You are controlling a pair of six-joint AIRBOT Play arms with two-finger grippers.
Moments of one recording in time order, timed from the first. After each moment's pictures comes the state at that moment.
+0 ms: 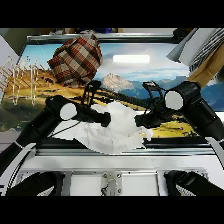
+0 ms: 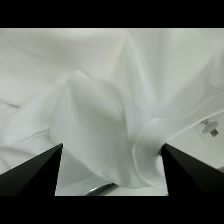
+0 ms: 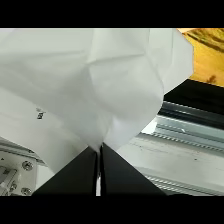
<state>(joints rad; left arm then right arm) -0.60 -1.12 1.12 1.32 -1.12 -1.79 0.51 -1.12 1.25 -1.44 1.59 1.93</state>
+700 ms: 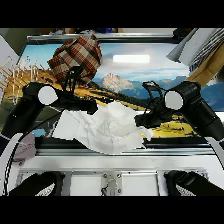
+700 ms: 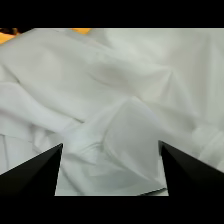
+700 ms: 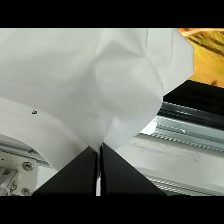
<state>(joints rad) -0.39 -1.12 1.19 1.31 -1.20 -1.64 0.51 -1.12 1.25 -1.44 1.59 1.93</state>
